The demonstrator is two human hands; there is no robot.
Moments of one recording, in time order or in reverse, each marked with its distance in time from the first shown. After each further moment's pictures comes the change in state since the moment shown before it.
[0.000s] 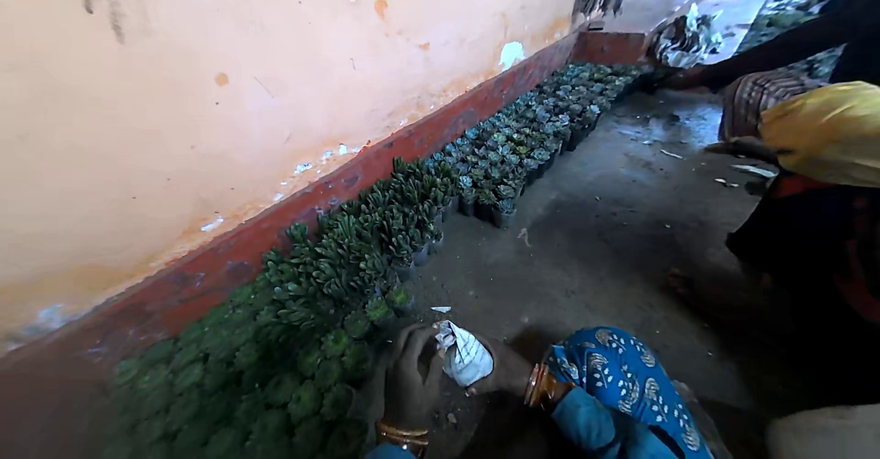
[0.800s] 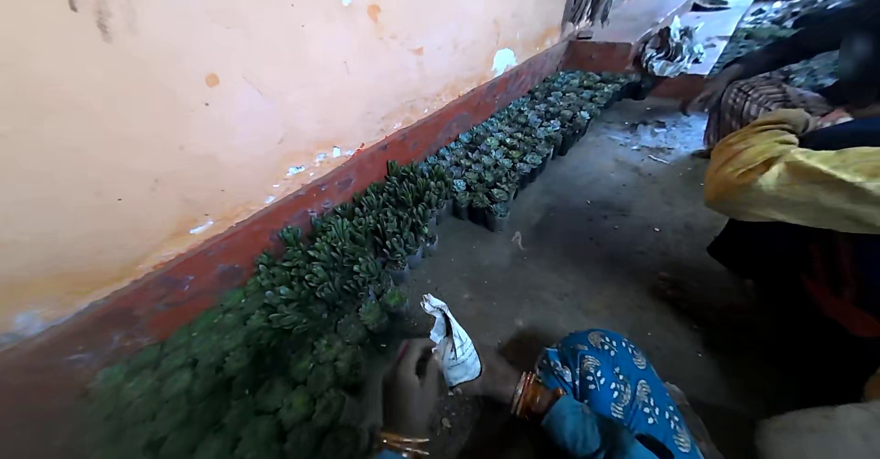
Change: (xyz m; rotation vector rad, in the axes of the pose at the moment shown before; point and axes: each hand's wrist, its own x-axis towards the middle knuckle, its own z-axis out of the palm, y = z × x) left_hand -0.003 0.017 -0.001 0.067 -0.047 -0.197; right_hand 0.003 0.002 0.015 -0.005 0.085 0.028
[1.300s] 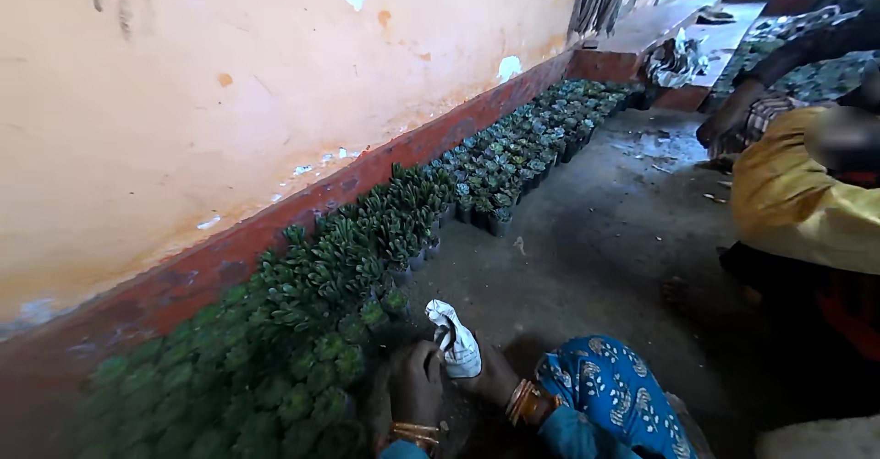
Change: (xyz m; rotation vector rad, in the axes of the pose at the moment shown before) left_hand 0.002 0.007 0.015 0.150 -0.053 -0.113; right_hand 0.001 -0.006 0.003 -0.163 0.175 0.030
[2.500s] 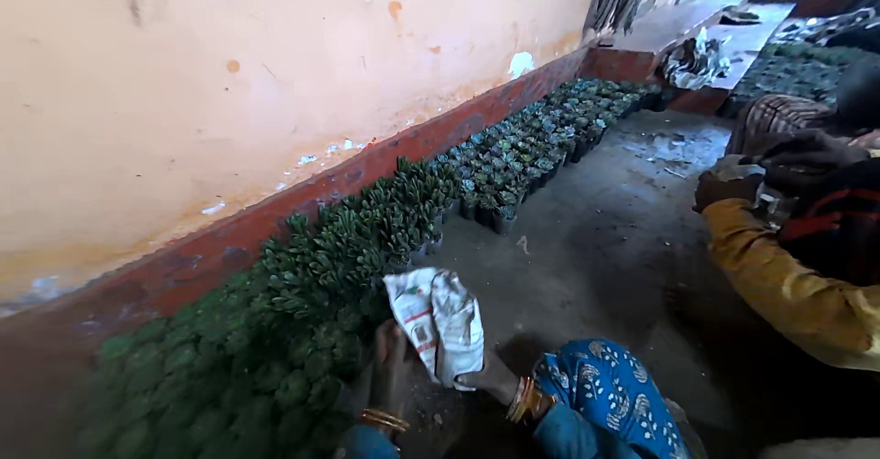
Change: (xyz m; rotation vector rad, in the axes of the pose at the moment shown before) left_hand 0.007 -0.014 -0.013 -0.903 0.044 -0.351; right_hand -0.023 -0.018 -0.002 0.647 -0.053 0.005
